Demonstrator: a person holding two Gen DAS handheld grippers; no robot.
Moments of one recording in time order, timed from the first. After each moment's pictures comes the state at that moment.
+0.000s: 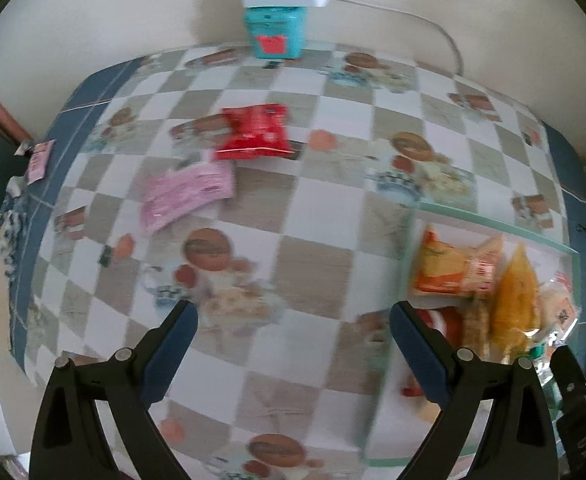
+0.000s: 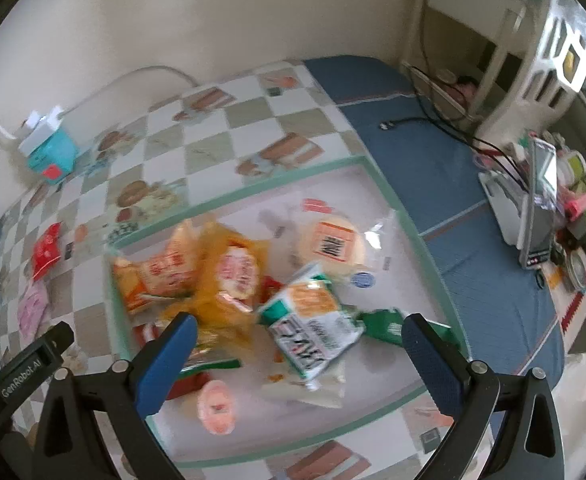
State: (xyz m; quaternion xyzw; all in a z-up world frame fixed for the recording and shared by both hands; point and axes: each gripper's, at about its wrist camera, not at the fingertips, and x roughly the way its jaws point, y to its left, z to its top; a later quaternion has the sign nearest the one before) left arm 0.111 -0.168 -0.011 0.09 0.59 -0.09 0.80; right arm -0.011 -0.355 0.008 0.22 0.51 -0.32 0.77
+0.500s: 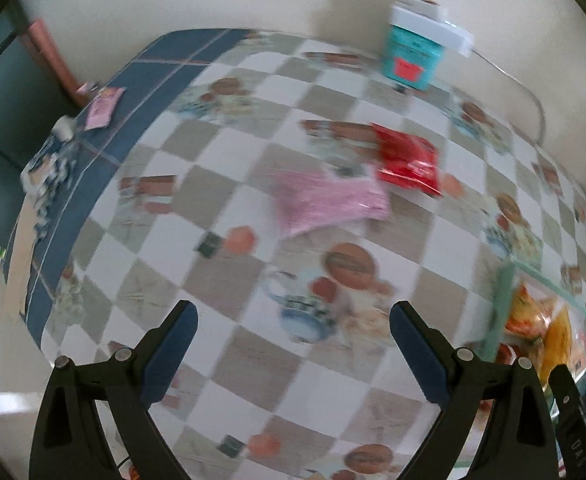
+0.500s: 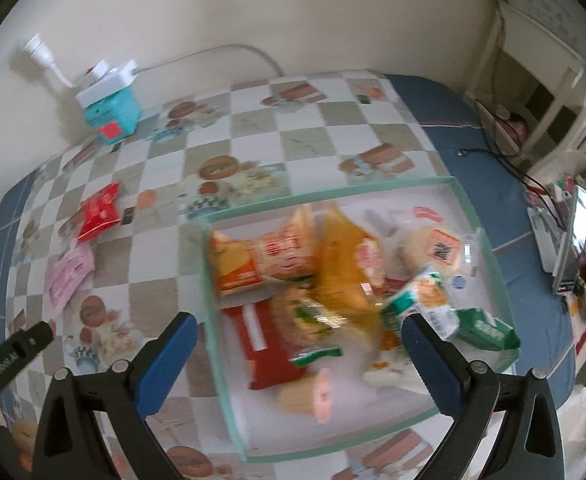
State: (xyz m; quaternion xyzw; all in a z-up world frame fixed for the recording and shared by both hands) left arm 0.149 -0.042 -0.004 0.01 0.59 -0.01 0.81; right arm 0.041 -0.274 0.010 0.17 0.52 -0.27 0.79
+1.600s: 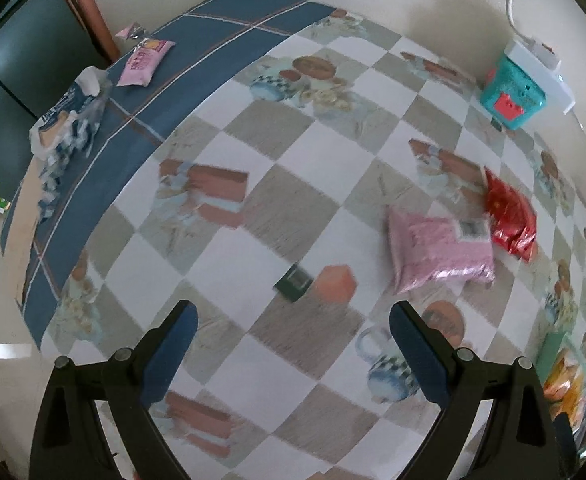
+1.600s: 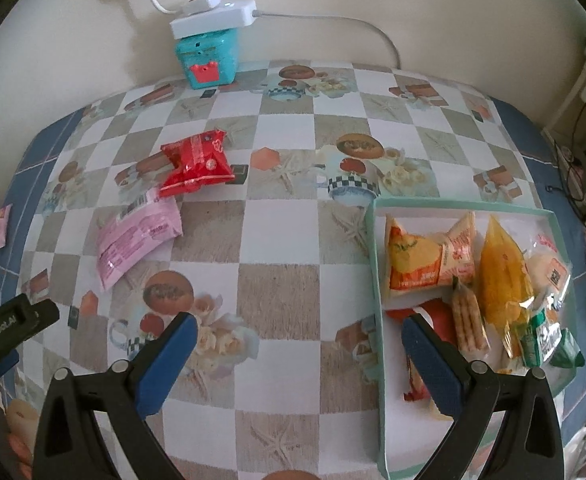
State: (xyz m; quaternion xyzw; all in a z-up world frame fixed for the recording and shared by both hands) left arm 0.208 0.027 -0.040 -0.05 0.61 0.05 0.79; right arm 0.121 -0.183 -0.026 0.13 0.55 -0.20 0.80
